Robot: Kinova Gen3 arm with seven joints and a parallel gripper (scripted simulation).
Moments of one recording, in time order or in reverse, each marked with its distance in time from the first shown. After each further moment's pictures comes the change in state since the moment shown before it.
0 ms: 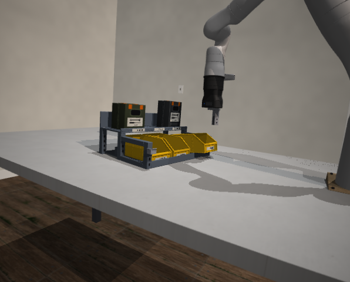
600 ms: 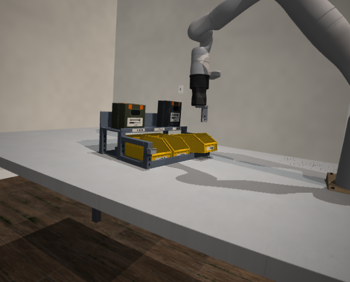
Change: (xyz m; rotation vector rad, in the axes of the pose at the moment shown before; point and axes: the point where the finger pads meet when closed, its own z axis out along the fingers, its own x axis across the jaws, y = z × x) arm -0.045 0.016 -0.008 0.009 0.053 0.523
